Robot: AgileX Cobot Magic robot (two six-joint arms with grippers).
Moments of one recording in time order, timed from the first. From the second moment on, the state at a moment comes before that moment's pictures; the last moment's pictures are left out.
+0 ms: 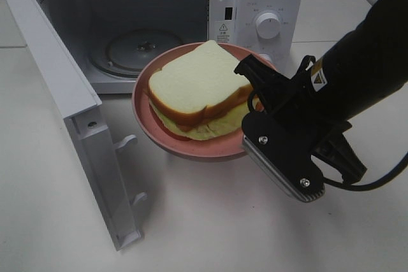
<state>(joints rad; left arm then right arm) 0.03 -0.01 -0.51 -0.08 1.08 0.03 0.68 1.46 -0.83 -0.05 0.50 -1.66</state>
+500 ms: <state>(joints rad) 0.03 -0.01 -0.51 -0.08 1.08 0.03 0.68 1.50 -0.95 0.02 0.63 -1.68</state>
